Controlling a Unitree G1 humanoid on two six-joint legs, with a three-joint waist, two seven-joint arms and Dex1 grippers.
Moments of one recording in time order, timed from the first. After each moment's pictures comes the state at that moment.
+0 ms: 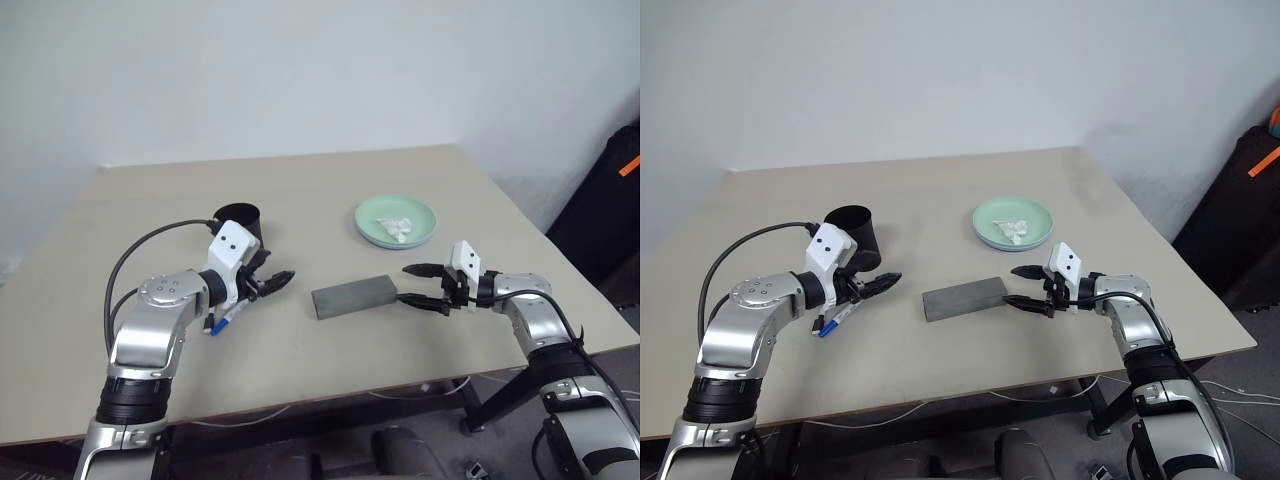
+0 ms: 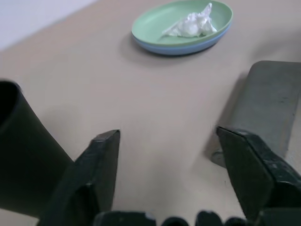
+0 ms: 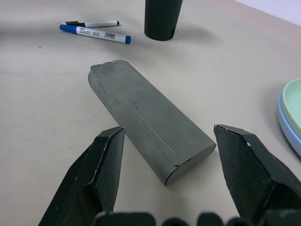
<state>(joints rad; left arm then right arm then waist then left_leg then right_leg) -0.31 0.57 0.05 -0.18 -0.16 0.74 -0.79 -0.50 -0.47 0.10 0.49 0.20 -0.05 1.23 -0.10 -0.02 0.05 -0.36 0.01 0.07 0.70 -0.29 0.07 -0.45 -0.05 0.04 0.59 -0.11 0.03</state>
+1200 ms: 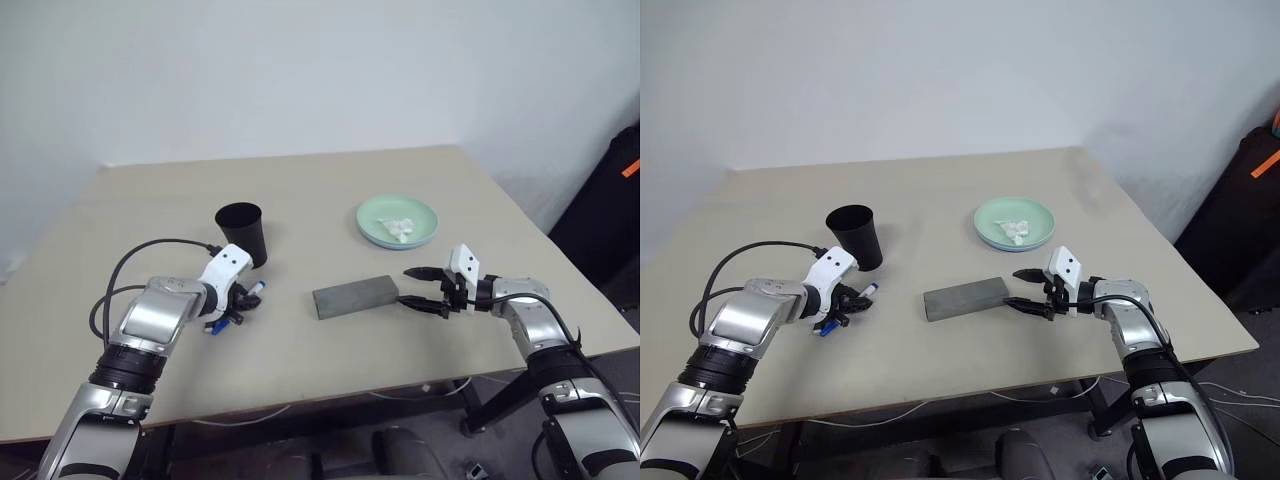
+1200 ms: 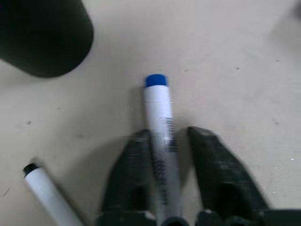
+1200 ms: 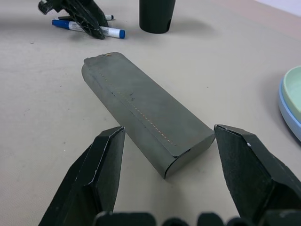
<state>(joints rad) -0.45 0.69 -0.18 0.13 -0.12 0.89 -0.73 -0.49 -0.47 0.10 0.52 0.19 -0.06 1.20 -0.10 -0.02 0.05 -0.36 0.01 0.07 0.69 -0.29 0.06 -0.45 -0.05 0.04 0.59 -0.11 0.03</state>
